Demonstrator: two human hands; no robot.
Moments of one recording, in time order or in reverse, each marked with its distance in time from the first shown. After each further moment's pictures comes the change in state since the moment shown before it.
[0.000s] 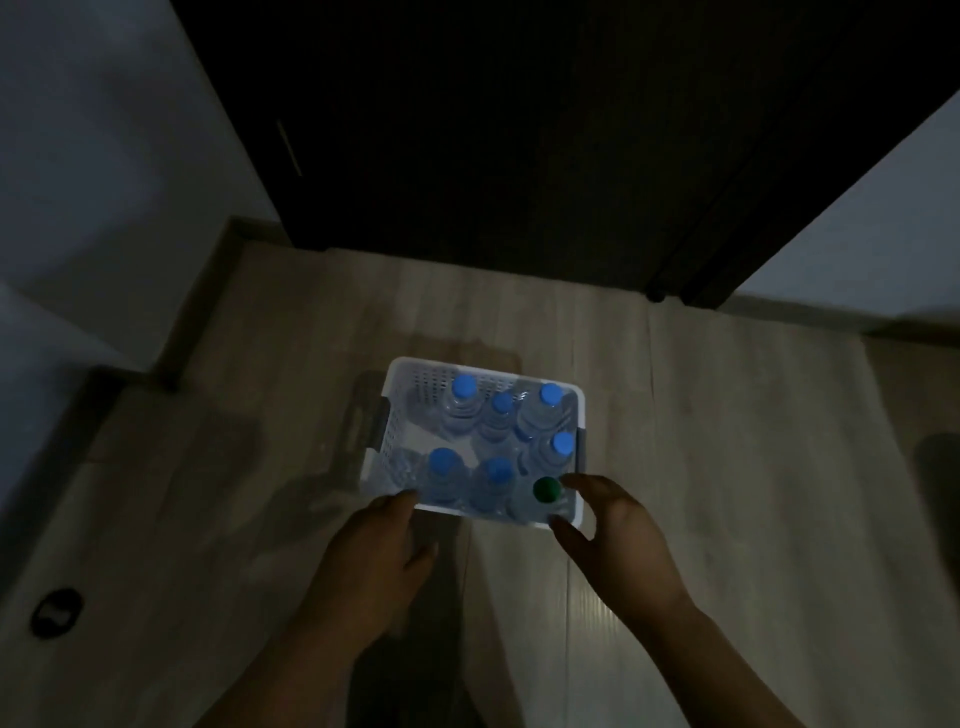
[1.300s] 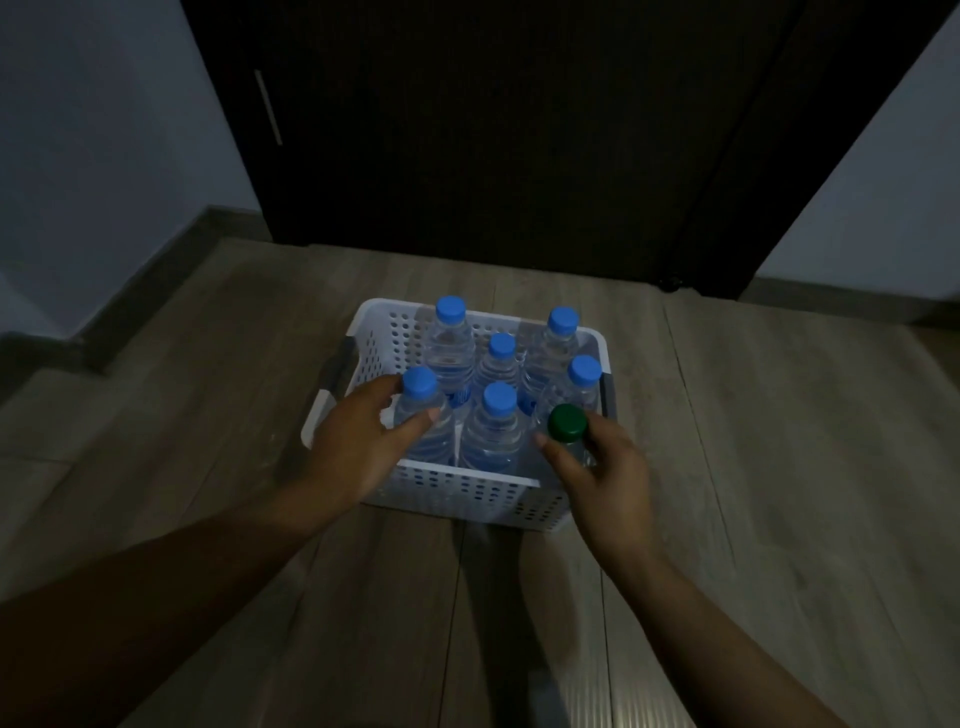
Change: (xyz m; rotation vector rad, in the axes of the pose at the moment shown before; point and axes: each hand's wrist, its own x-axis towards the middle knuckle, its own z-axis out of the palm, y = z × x) left_hand 0.133 -0.068 0.123 -0.508 0.344 0.224; right_hand 0.073 0.101 0.156 0.599 0.452 -0.220
